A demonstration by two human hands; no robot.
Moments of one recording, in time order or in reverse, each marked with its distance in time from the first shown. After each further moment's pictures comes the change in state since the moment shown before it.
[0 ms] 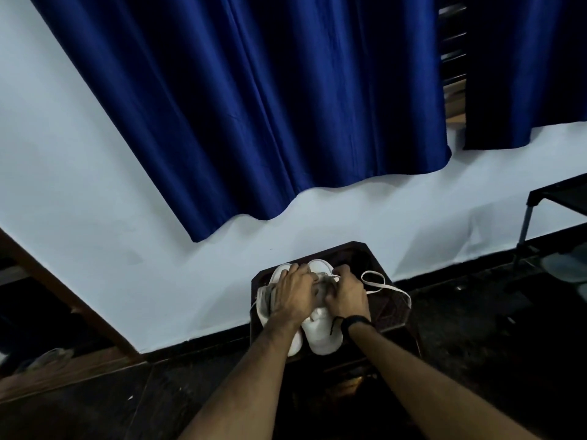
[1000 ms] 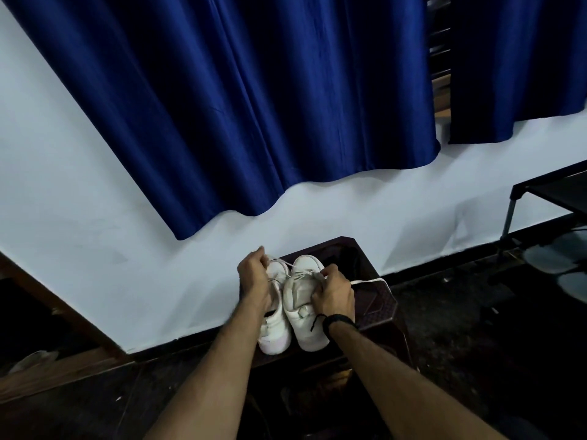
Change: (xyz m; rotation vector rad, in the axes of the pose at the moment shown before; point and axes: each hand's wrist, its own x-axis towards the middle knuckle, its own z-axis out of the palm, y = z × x) left_hand 0.019 -0.021 -0.029 -1.443 0.349 -0.927; right_hand -0.004 -0.006 0.006 -0.041 0.058 0.085
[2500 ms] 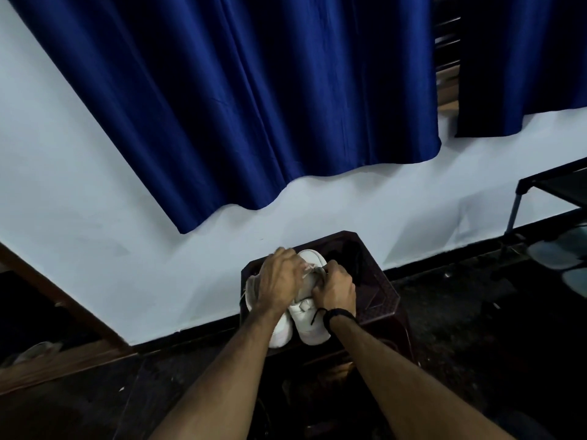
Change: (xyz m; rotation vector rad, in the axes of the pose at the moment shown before) left_hand -0.011 -0.030 0.001 1.132 -0.251 1.159; right_hand 0.001 0.005 0.008 -0.019 0.039 -0.023
